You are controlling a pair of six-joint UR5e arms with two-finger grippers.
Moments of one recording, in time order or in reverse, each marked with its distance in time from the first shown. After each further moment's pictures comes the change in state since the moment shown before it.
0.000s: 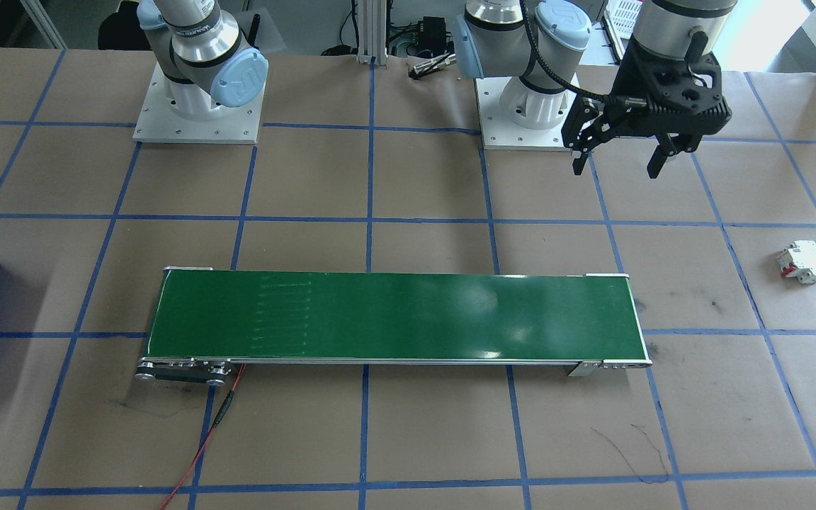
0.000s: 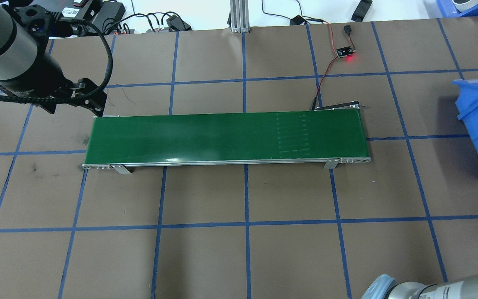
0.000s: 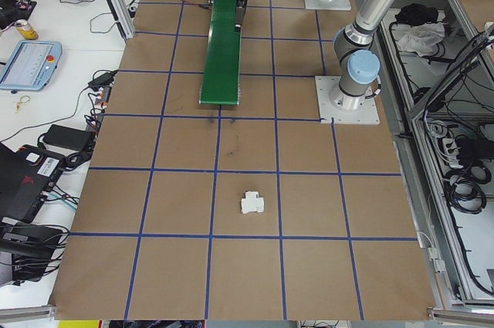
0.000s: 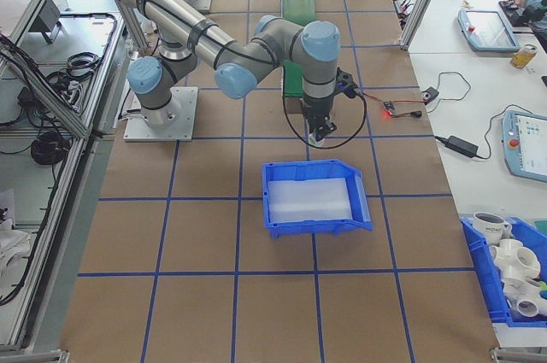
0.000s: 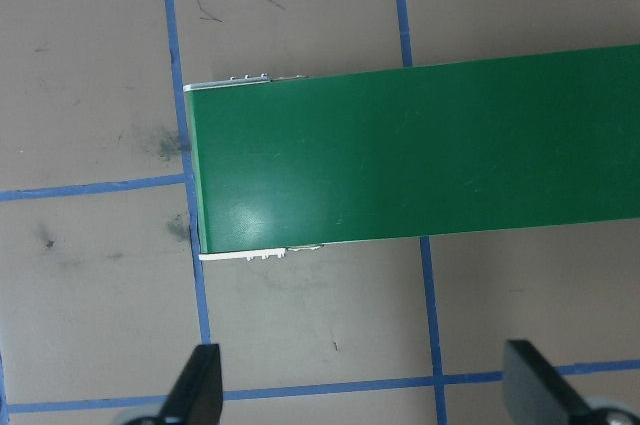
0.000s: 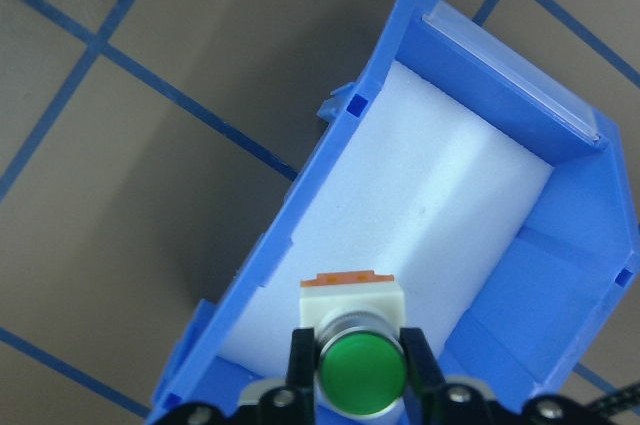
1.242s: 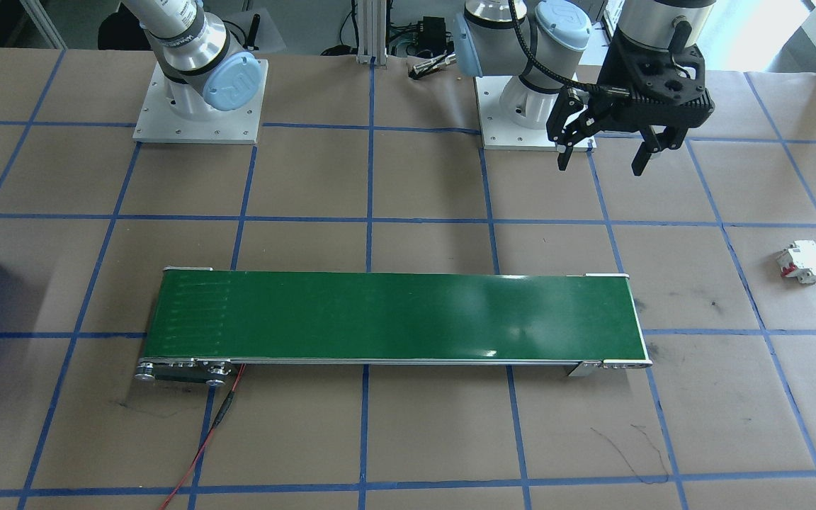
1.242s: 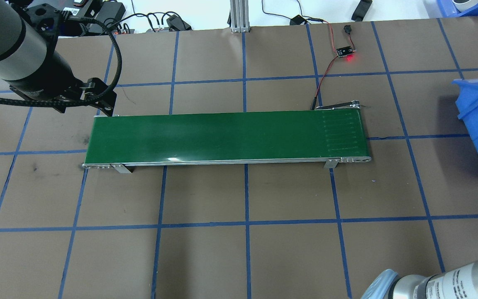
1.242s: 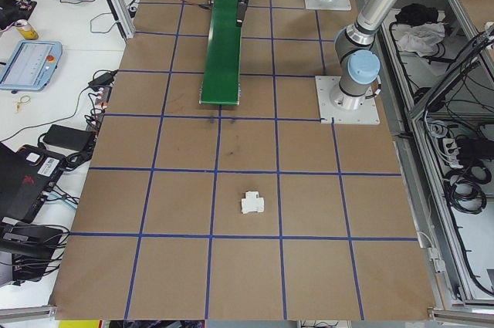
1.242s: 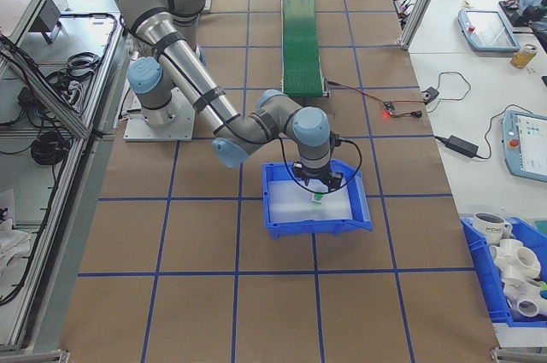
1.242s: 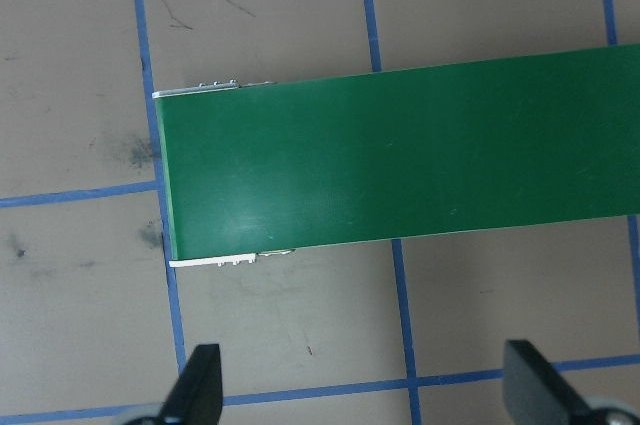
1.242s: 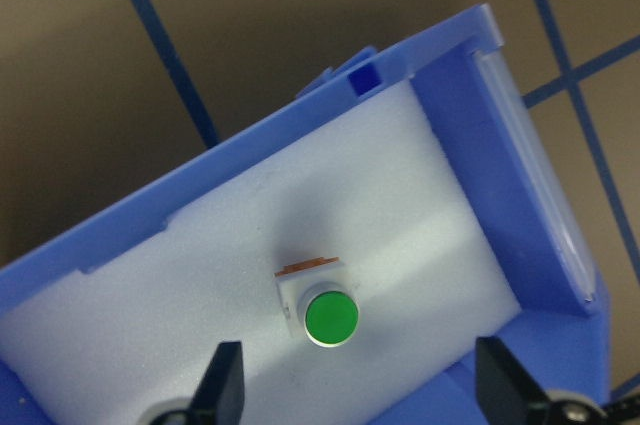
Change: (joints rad) left arm -0.029 0.006 -0.001 0.003 -0.025 -0.018; right arm -0.069 0.116 0.066 -0.246 0.164 -0.506
